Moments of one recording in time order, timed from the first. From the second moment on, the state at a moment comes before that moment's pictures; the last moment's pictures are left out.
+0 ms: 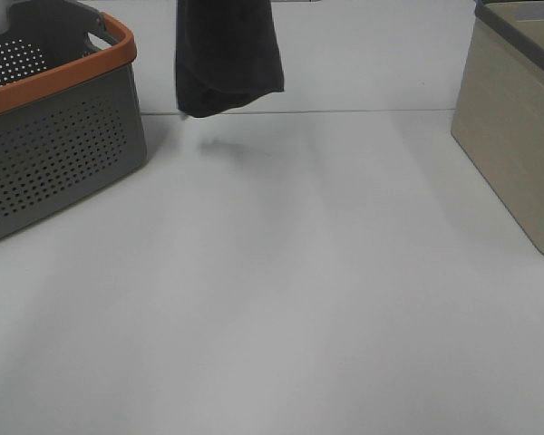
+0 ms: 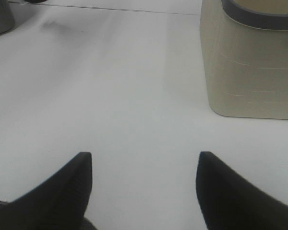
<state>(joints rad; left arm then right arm) -0.61 1.93 -2.20 0.58 0.49 -0.58 0.05 0.00 -0.50 0.08 1.06 -0.08</state>
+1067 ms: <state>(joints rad) -0.78 1.93 -1.80 0.80 0.72 -0.67 0.05 0.00 -0.50 0.09 1.06 -0.08</state>
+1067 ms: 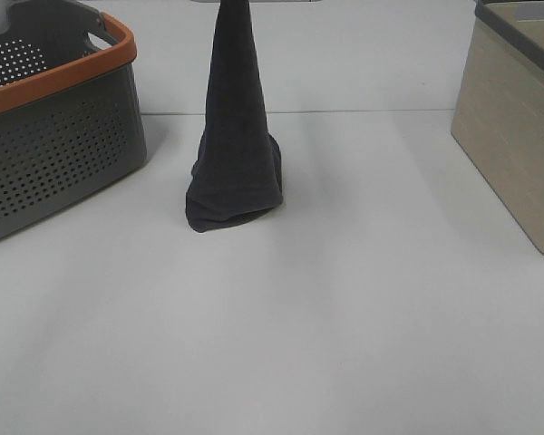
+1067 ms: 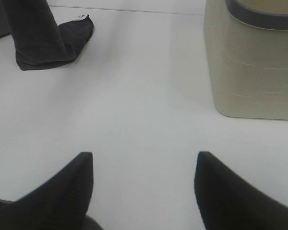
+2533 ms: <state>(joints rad) -0.81 2.04 -2.11 0.38 1.00 0.20 0.13 0.97 -0.51 0.86 0.43 -1.01</state>
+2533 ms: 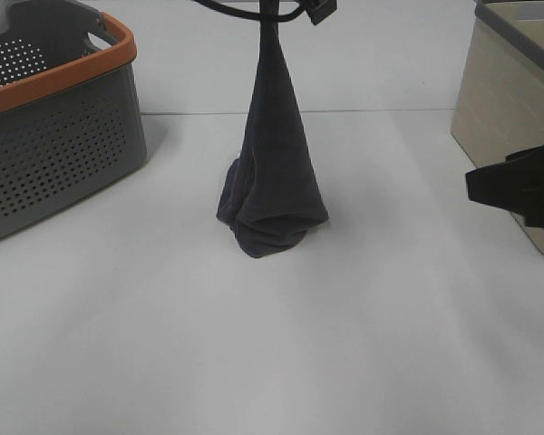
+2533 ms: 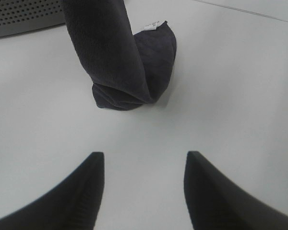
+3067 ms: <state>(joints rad) -0.81 2.05 -2.11 0.53 0.99 0.01 0.76 1.54 -0.55 0.99 -0.48 -0.76</state>
